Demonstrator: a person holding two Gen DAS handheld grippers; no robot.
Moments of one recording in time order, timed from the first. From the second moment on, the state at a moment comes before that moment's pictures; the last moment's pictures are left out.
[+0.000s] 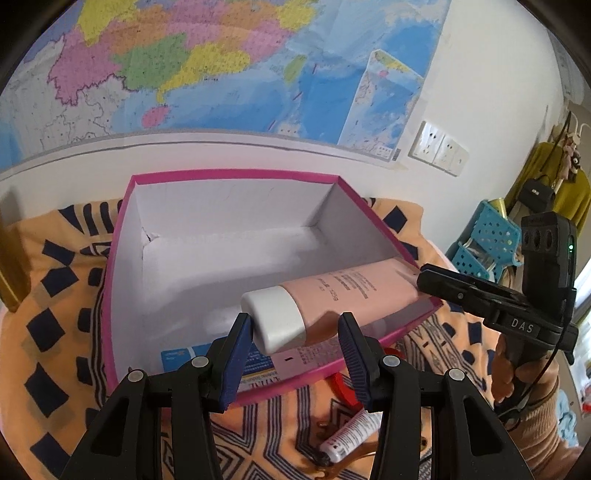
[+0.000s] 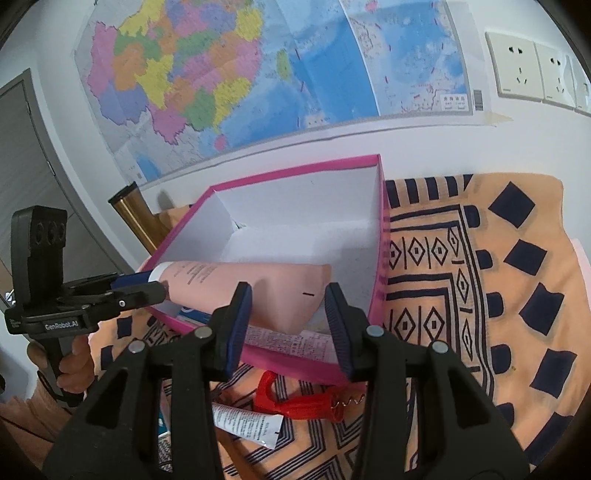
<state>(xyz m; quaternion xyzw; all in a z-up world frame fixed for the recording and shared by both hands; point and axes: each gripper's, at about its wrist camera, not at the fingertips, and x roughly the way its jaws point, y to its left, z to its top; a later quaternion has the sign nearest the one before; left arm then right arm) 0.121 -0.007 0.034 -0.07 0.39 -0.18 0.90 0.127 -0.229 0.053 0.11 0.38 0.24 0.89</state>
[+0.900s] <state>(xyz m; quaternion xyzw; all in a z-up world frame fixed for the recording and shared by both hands) 0.152 -0.018 0.010 -0.04 0.42 -0.17 0.89 0.145 -0.197 0.043 0.01 0.40 0.18 0.90</state>
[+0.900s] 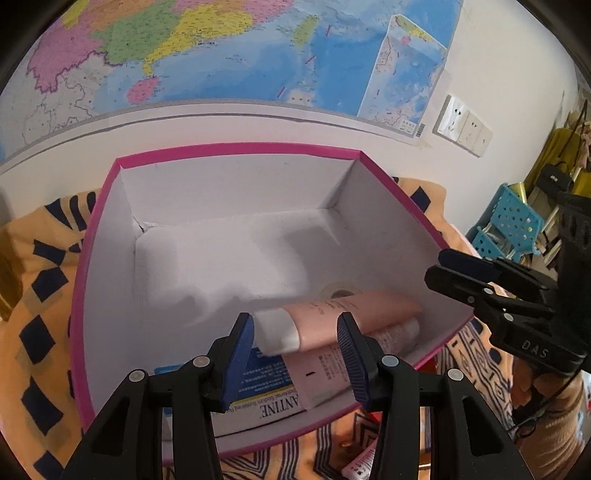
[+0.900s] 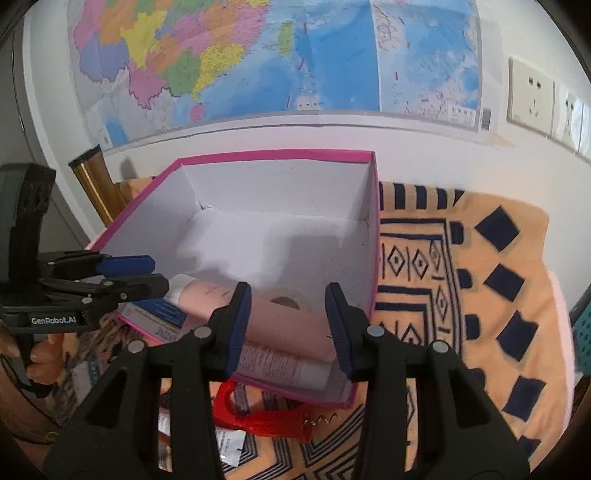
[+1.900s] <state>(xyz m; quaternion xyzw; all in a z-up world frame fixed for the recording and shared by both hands) 0.044 -0.021 -0.013 -0.05 0.42 -0.23 0.88 0.057 -0.221 -0.002 0.13 0.44 0.26 0.85</state>
